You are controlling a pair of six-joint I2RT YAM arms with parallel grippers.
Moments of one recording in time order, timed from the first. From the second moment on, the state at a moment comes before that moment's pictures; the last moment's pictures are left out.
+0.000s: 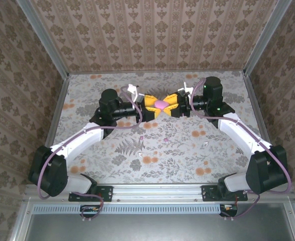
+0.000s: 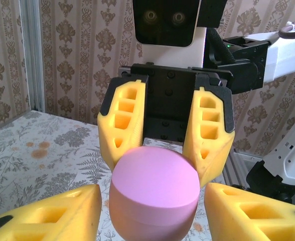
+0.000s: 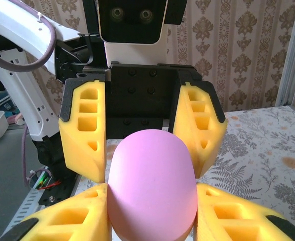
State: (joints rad) left arm -0.60 1.36 0.91 0.46 0.93 -0.18; right arm 0.28 1.38 1.04 0.11 -1.21 -0.15
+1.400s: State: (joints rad) left arm -0.61 1.36 0.93 0.39 0.93 -0.14; right arm 0.28 1.38 1.04 0.15 -1.22 -0.11
